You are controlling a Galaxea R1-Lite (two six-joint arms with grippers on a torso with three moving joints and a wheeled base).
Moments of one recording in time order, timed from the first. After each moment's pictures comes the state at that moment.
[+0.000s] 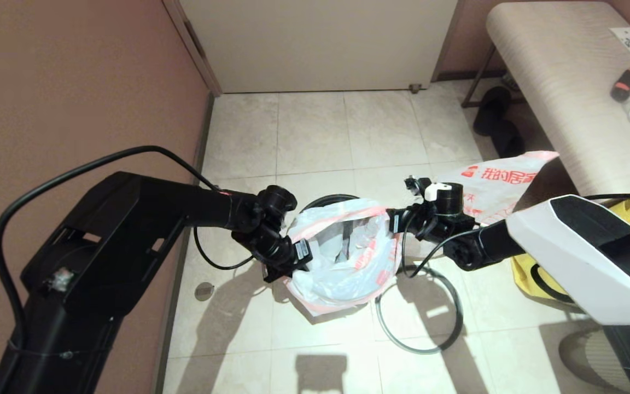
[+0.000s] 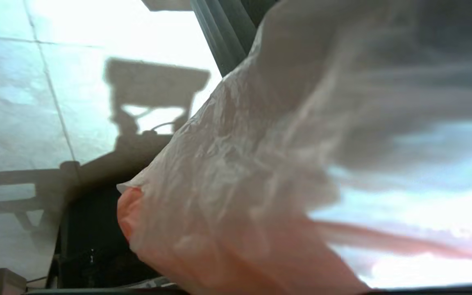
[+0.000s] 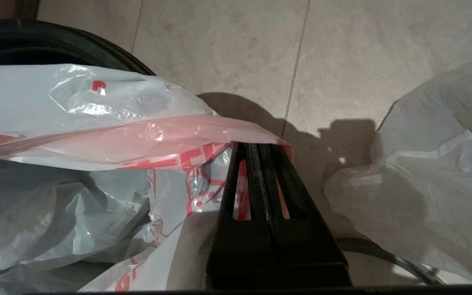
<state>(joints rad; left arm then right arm) -0.39 2.39 -1.82 0.53 -0.23 -0.64 0.32 2.50 -1.66 -0.63 0.17 0.13</state>
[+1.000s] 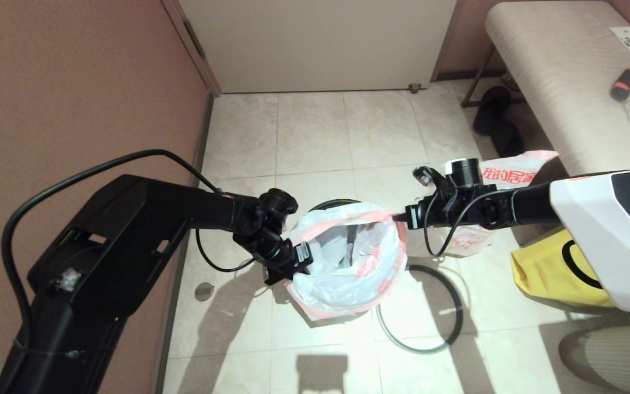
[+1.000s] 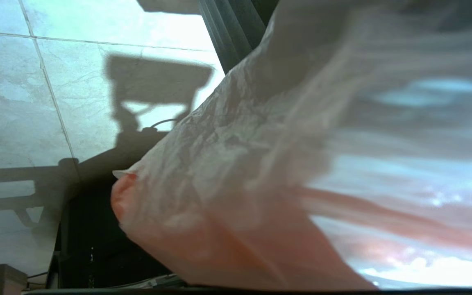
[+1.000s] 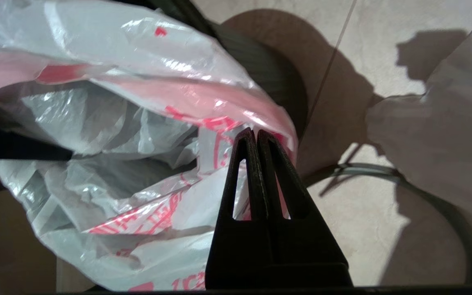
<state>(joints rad) -0.39 2.41 -1.82 0.53 -0.24 -0.65 0.25 2.42 -1.87 -0.02 0.48 0.03</state>
